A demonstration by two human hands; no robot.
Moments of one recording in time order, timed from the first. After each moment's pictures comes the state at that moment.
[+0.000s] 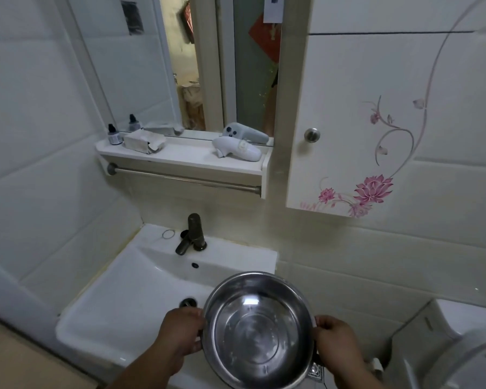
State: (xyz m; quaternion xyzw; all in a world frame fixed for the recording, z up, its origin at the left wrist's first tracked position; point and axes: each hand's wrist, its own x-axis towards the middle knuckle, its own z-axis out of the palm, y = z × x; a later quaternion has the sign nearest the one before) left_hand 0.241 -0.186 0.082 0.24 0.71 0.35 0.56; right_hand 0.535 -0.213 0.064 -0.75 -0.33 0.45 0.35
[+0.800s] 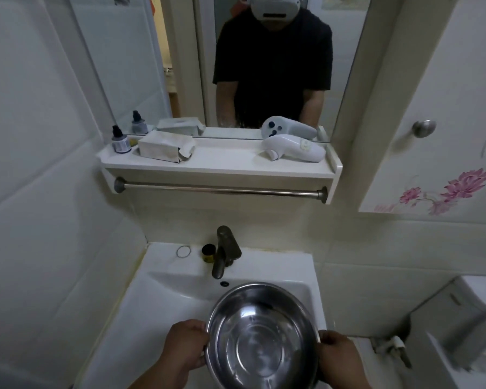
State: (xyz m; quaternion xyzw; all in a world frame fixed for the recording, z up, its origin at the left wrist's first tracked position) left_hand 0.075 -0.079 0.032 0.29 0.69 0.28 0.60; right_hand 0.350 -0.159 0.027 -0.82 -0.25 0.40 0.33
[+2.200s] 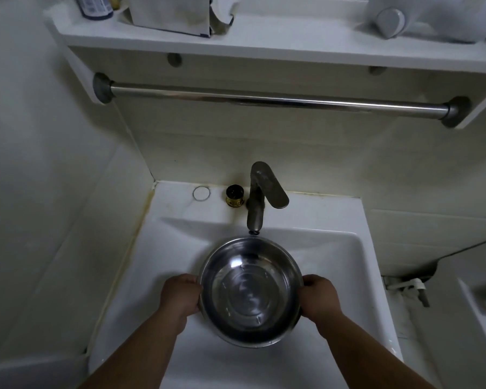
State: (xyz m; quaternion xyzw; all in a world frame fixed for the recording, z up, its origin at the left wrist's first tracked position) left_hand -0.021 0.001 -0.102 0.27 0.75 0.21 0.56; right_hand 0.254 -0.059 -0.093 -0.83 -0.31 0.42 0.18
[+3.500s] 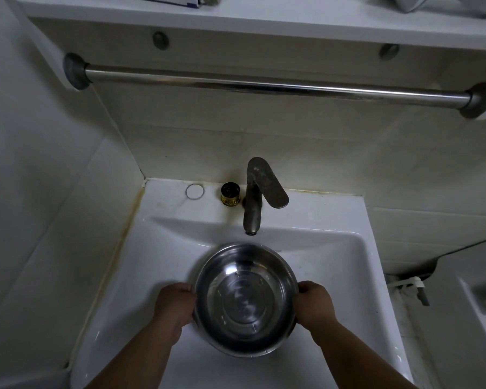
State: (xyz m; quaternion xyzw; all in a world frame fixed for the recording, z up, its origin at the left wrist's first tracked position) left_hand -0.030 0.005 -0.164 0.29 0.75 0.20 0.56; right_hand 0.253 -0.055 -0.133 -0.84 -0.32 0.41 0.14
